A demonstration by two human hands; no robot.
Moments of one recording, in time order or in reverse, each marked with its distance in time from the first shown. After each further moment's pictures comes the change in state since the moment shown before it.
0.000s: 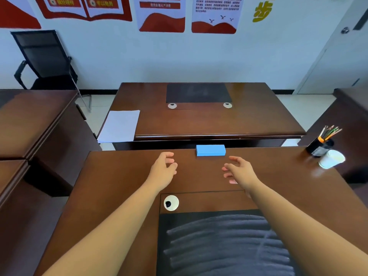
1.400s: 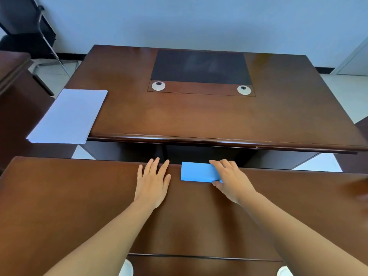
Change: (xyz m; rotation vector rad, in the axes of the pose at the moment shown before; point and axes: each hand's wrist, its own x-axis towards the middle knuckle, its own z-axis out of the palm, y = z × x) left_hand 0.270 -0.131 0.161 0.981 -0.010 0.053; right_hand 0.338 0.091 0.013 -1.161 -0.301 -0.427
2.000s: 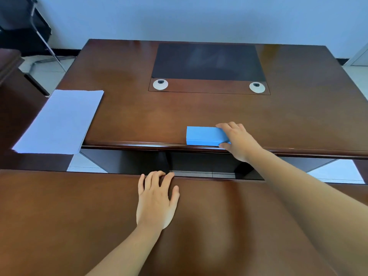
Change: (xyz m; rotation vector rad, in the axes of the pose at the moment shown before) left_hand 0.011 -0.005 0.021 -0.047 0.200 -0.019; right_hand 0.146 0.021 -0.063 0.116 0.074 -0.018
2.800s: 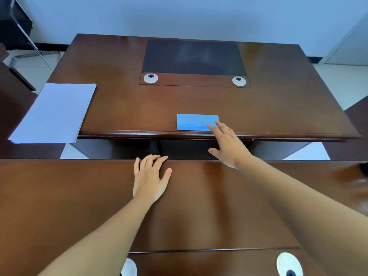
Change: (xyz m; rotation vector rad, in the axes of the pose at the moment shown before) left_hand 0.000 -0.003 -0.015 -0.214 -0.076 0.022; right_hand -0.099 -0.033 -0.003 -0.001 0.003 0.043
